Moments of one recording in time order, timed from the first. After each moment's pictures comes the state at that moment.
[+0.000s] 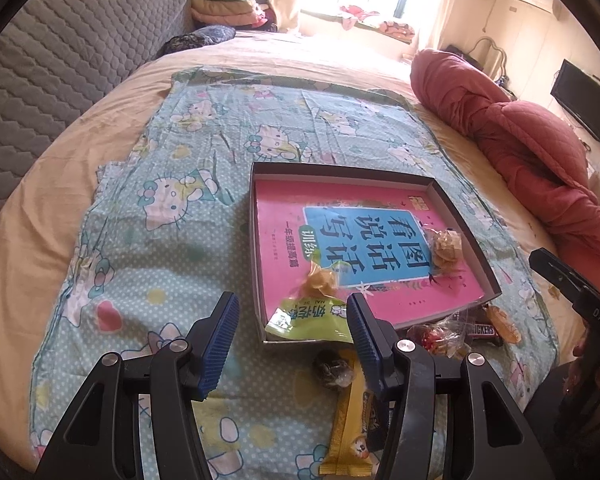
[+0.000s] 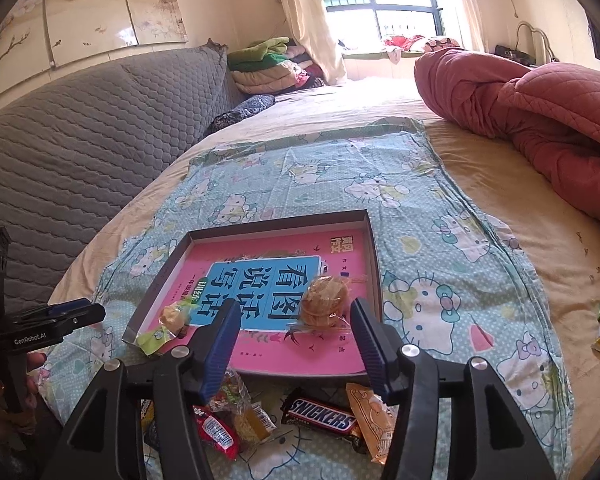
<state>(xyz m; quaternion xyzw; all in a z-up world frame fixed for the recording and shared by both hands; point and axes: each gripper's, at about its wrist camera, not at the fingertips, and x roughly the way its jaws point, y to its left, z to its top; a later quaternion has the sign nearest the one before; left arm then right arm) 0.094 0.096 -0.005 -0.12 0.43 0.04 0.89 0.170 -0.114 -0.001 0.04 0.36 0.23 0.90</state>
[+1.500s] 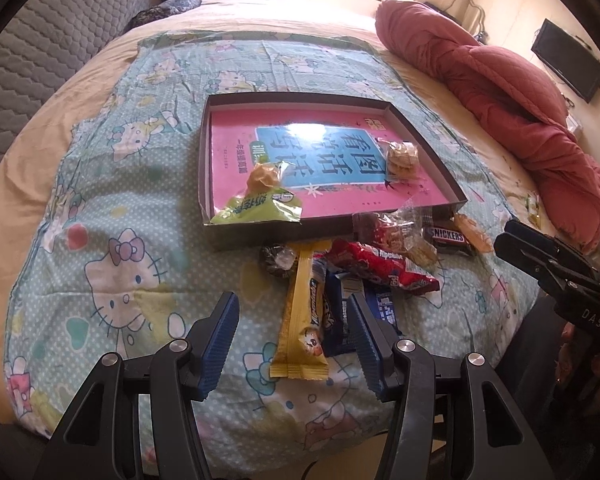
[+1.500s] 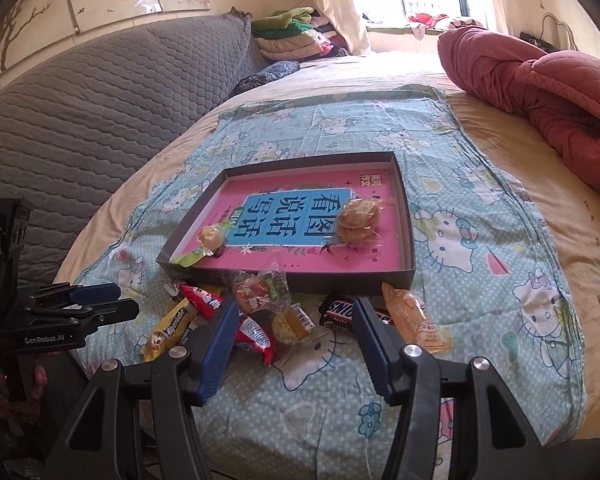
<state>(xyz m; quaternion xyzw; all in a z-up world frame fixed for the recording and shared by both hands) 0.042 0.044 -0.026 -0.10 0.50 -0.01 0.86 0.102 -0.106 -0.019 0.01 0.41 0.27 0.87</state>
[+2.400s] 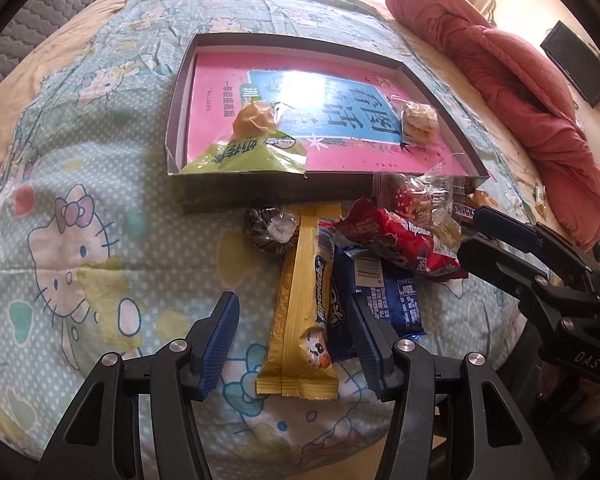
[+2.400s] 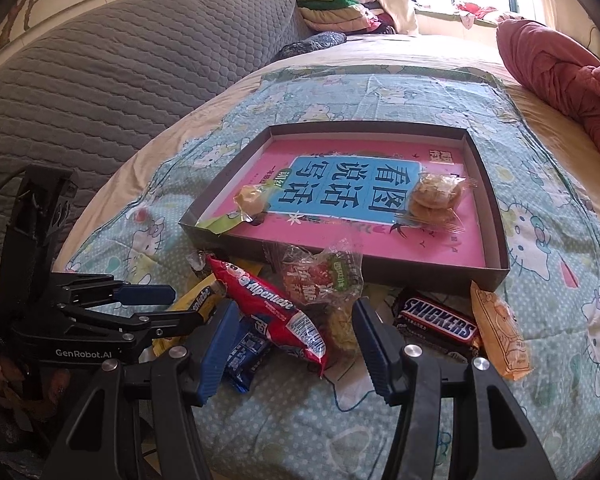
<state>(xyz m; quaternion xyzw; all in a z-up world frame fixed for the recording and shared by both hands) 0.065 0.044 -0.078 -0.13 0.54 -0.03 0.83 0.118 -0.054 -0.058 -0.03 0.44 0.33 0.84</state>
